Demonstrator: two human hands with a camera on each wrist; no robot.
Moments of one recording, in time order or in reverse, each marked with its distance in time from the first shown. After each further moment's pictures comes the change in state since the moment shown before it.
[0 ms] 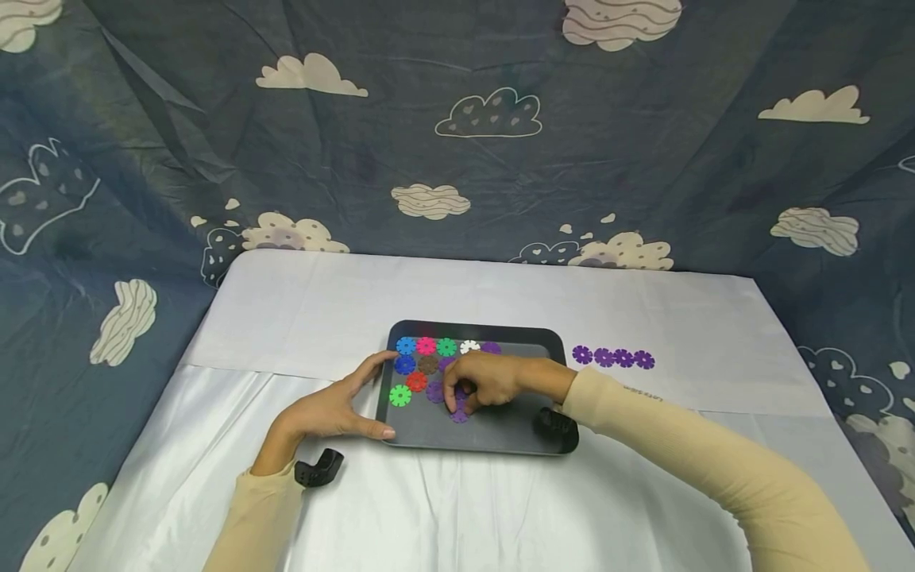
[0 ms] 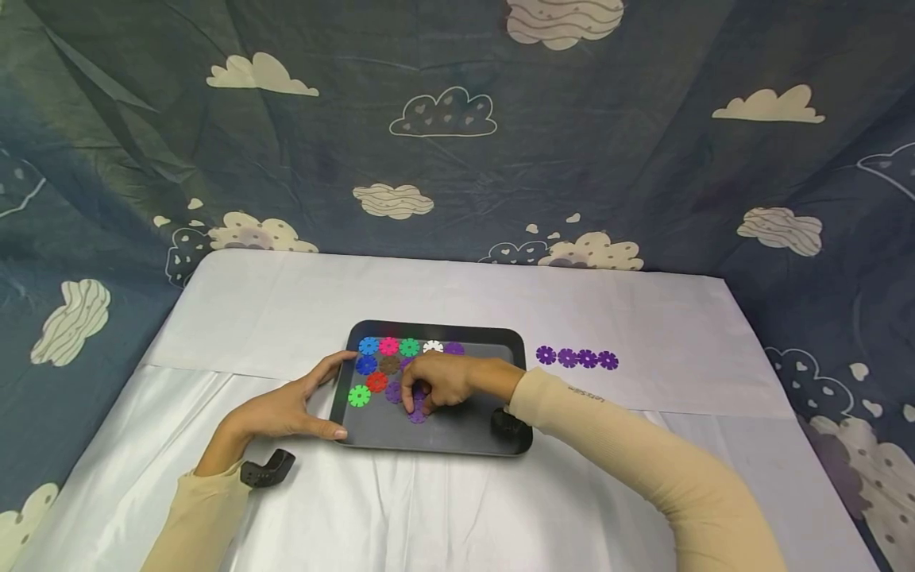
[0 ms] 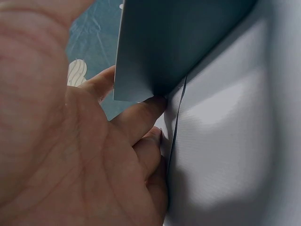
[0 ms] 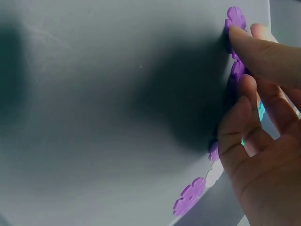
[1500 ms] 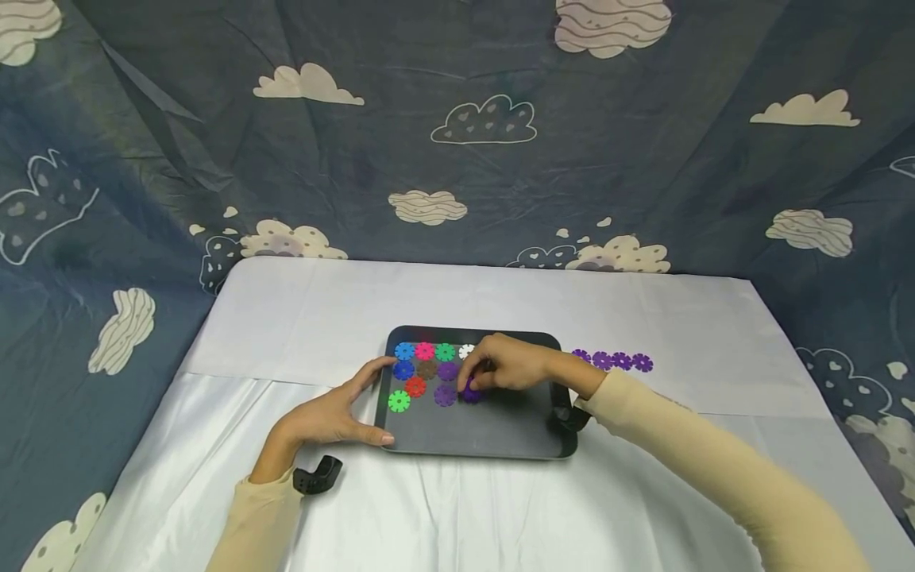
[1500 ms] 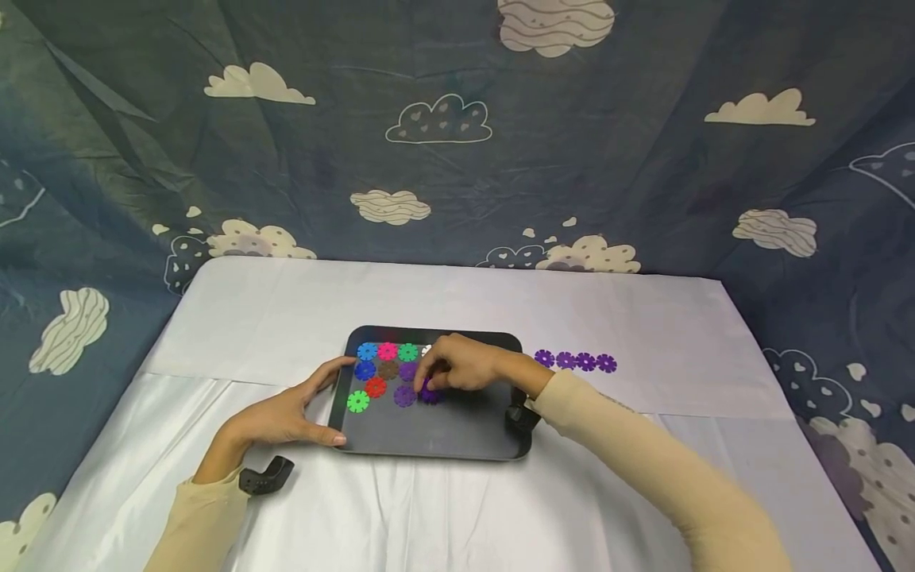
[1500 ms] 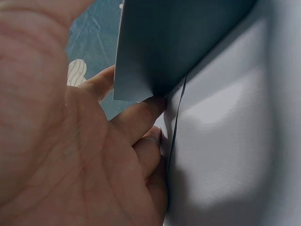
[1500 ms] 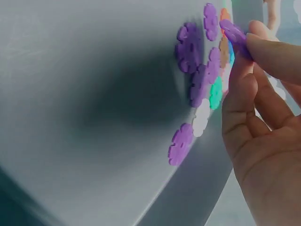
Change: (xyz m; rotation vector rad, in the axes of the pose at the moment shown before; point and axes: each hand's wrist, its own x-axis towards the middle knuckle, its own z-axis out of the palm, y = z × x) left_hand -0.001 0.000 0.001 0.013 0.002 0.007; right_hand -0.026 0.018 -0.020 0.168 0.143 -0.022
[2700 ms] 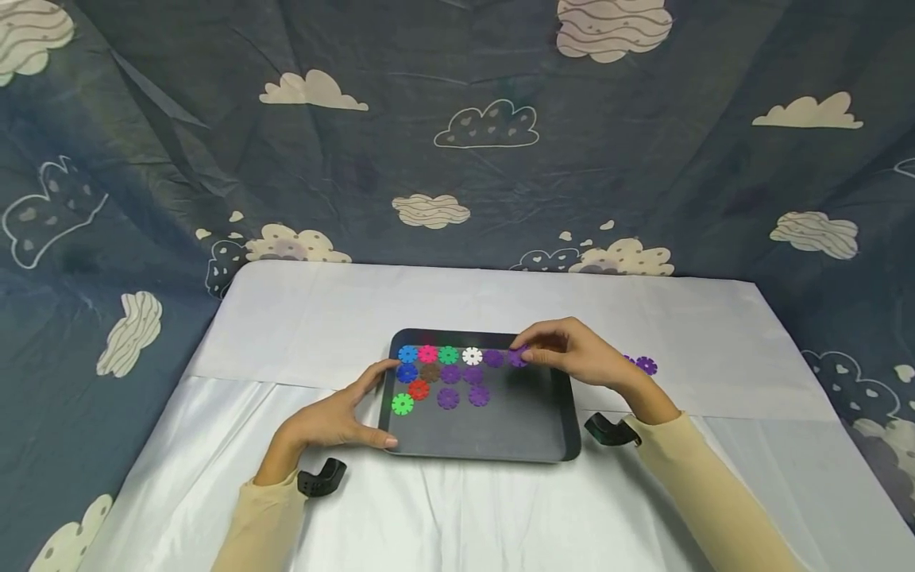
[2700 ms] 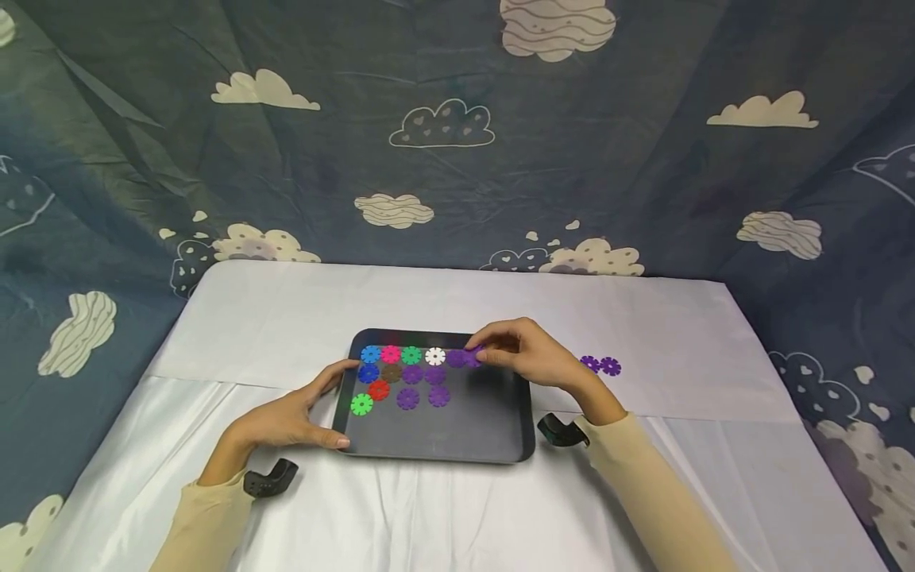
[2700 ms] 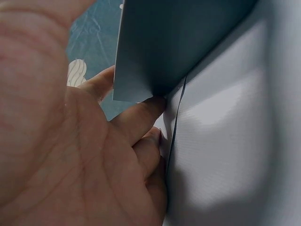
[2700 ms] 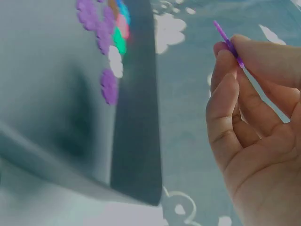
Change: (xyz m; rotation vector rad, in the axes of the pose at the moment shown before) left_hand 0.000 -0.001 0.000 -0.010 0.000 -0.019; right_hand -0.076 0.017 -0.015 0.268 0.438 0.071
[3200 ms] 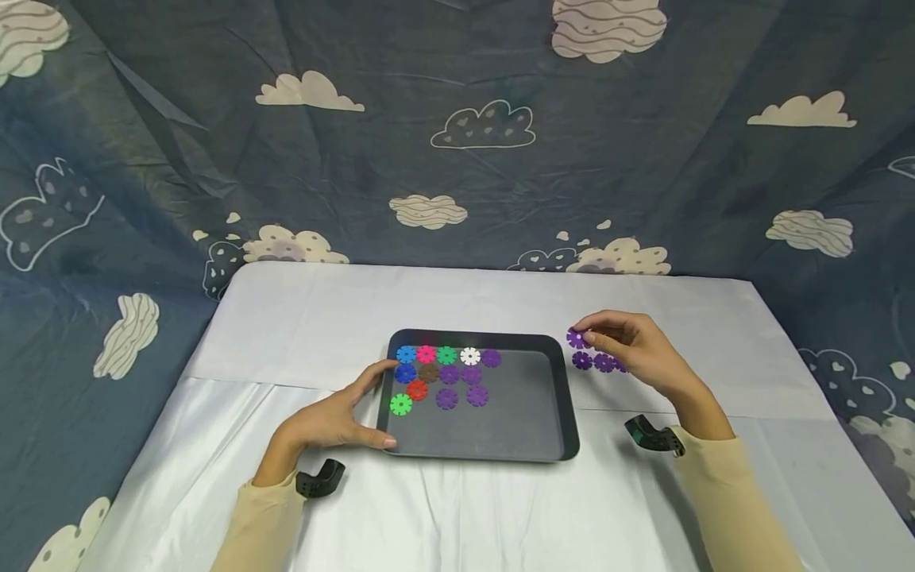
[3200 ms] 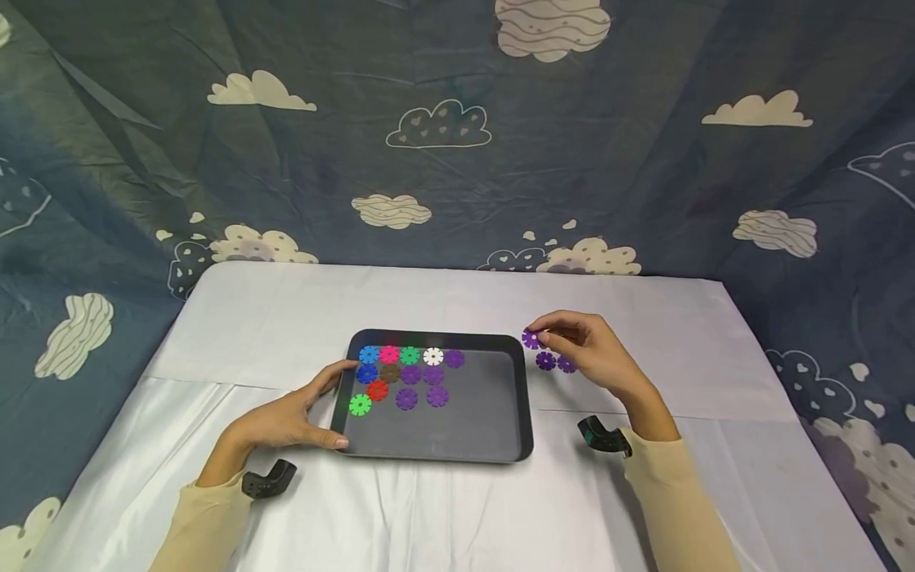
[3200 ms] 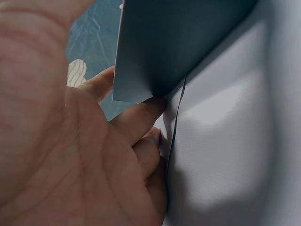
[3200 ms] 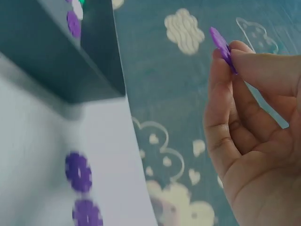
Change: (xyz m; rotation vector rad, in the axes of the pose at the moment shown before) left_hand 0.001 0.003 0.002 -0.006 0.003 -0.023; right_hand -0.055 0.022 -0.043 -0.043 0.287 0.068
